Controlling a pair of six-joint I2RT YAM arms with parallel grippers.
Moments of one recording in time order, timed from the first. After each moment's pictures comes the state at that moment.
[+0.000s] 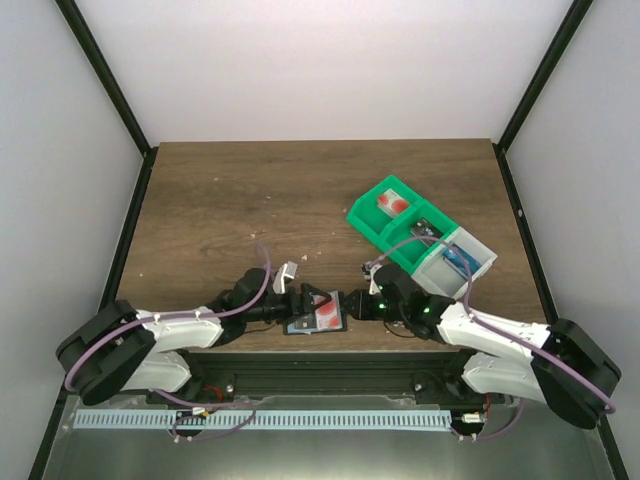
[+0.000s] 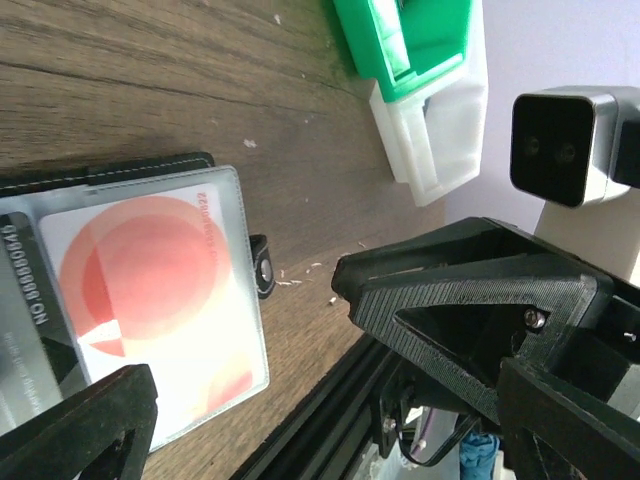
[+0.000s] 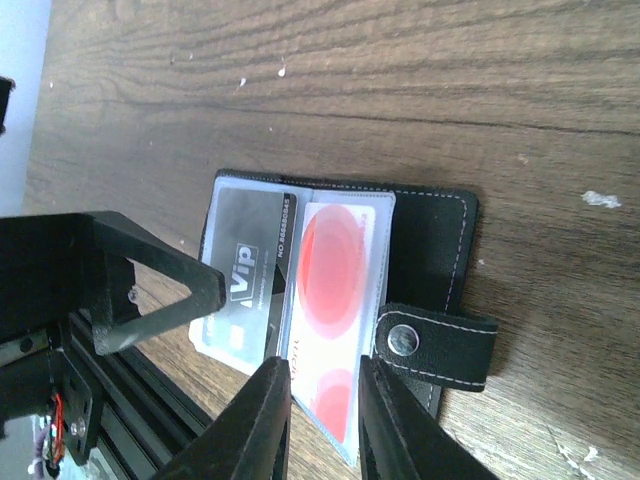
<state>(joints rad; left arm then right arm) -0.83 1.31 0.31 0.55 0.44 -1.17 0.83 1.10 0.40 -0.01 -0.21 0.82</state>
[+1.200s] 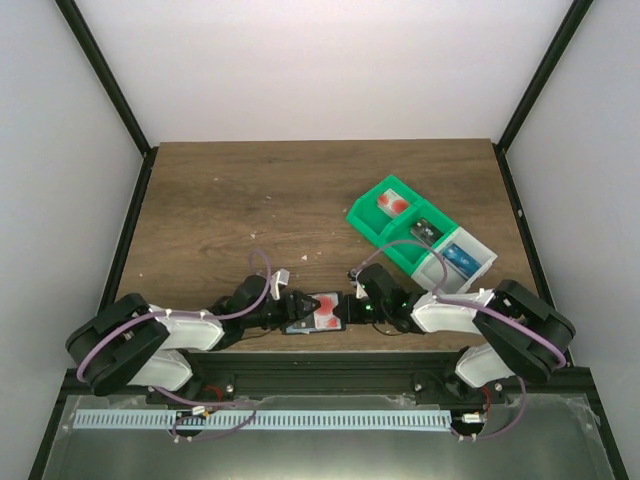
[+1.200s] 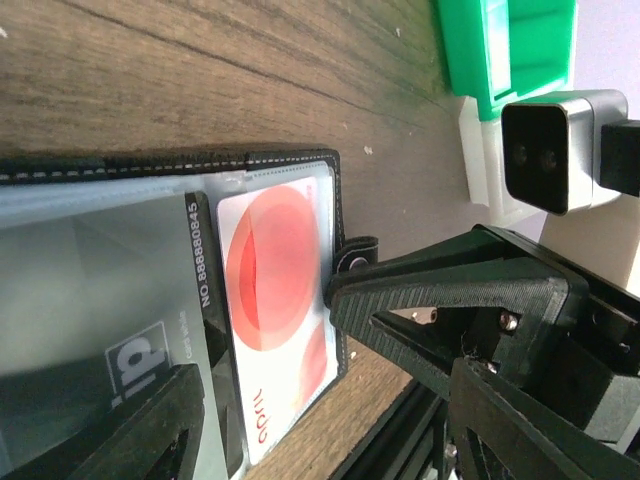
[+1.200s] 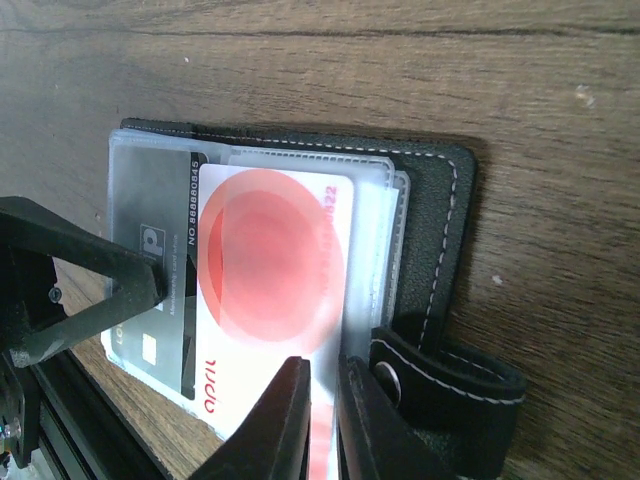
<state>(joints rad) -0.82 1.36 0.23 0.59 0.36 -1.18 0.83 1.43 0.43 0.17 -0.29 0.80</state>
